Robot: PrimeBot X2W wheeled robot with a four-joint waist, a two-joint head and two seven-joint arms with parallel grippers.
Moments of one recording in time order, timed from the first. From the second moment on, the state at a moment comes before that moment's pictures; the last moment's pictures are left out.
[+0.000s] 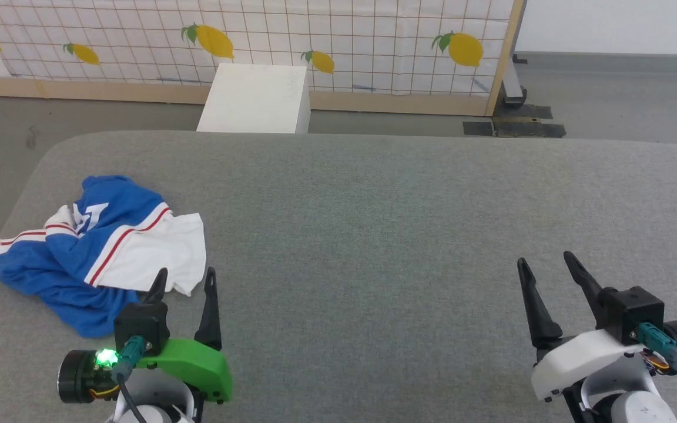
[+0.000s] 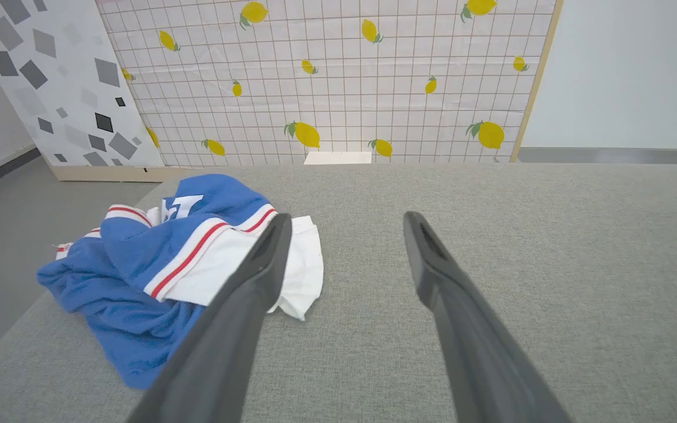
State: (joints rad) left arm -0.01 0.06 -0.01 0.03 -0.03 0.00 -0.04; right arm -0.01 -0.05 -0.01 0.05 0.05 0.13 -0.04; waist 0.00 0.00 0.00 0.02
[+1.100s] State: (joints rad) left arm -0.01 0.06 -0.01 0.08 -0.06 0.00 -0.10; right arm -0.01 -0.05 0.02 0.14 0.13 0.13 -0.10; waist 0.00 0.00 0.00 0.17
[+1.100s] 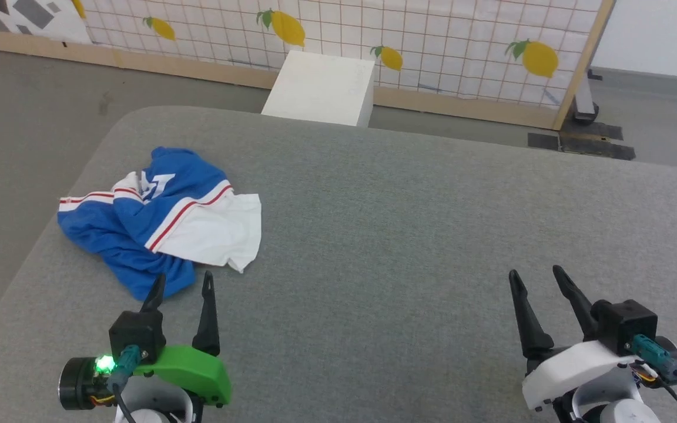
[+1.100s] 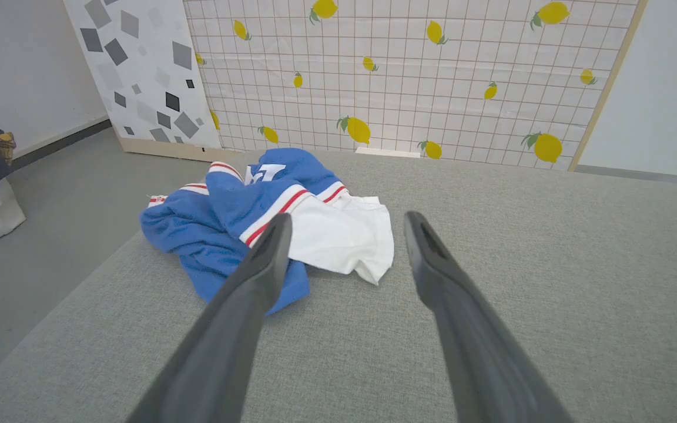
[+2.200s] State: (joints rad) left arm 0.00 0.06 0.00 0.12 -0.09 0.00 -0.17; right arm 0.00 -0.05 0.04 0.22 0.21 0.13 -0.17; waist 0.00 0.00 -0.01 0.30
